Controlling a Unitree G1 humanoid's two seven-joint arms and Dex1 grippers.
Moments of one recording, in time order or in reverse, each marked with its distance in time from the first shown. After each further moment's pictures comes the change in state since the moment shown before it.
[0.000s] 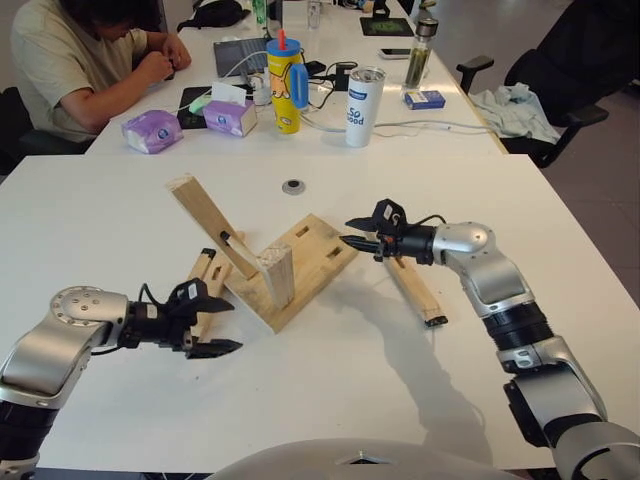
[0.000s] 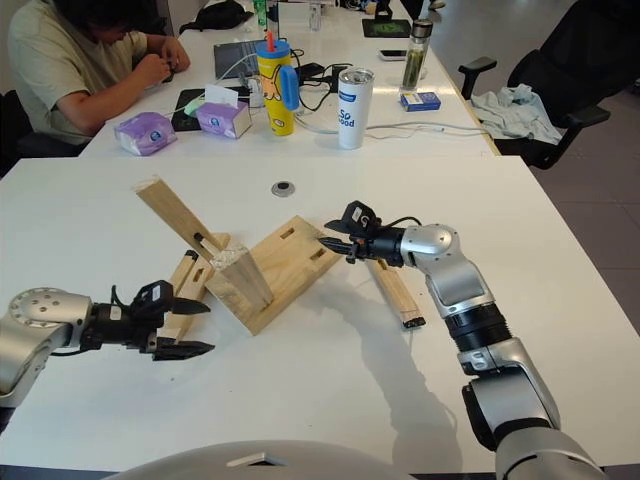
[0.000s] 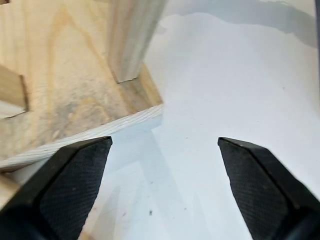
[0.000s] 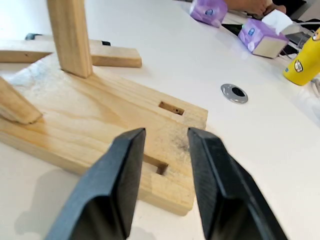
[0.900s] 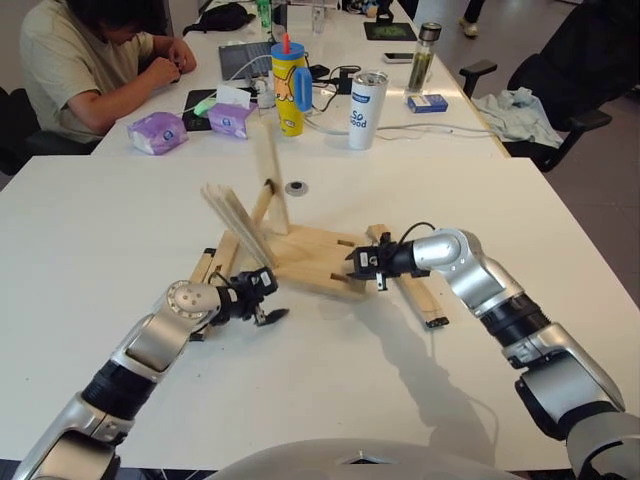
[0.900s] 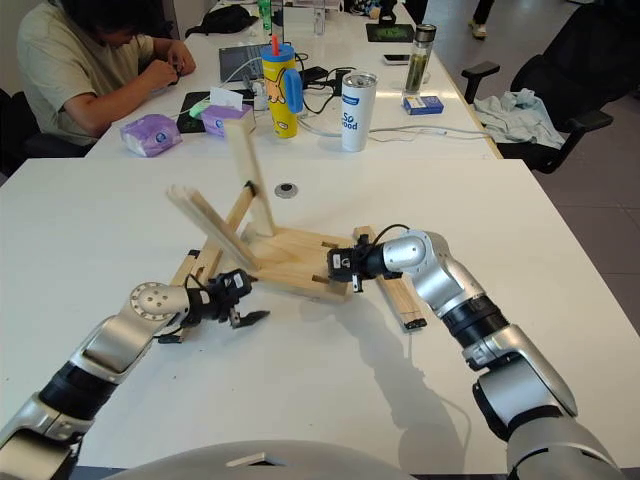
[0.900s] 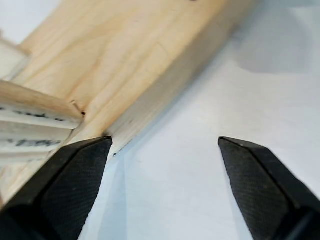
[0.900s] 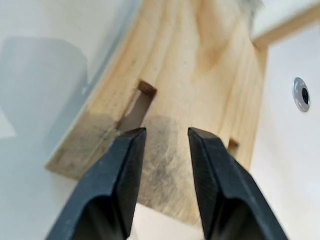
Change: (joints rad) left arm -0.307 -0.350 -0.341 0.319 0.420 -0.115 0.565; right arm 0.033 -0.101 0.232 -0.129 -0.313 -0.098 0.147
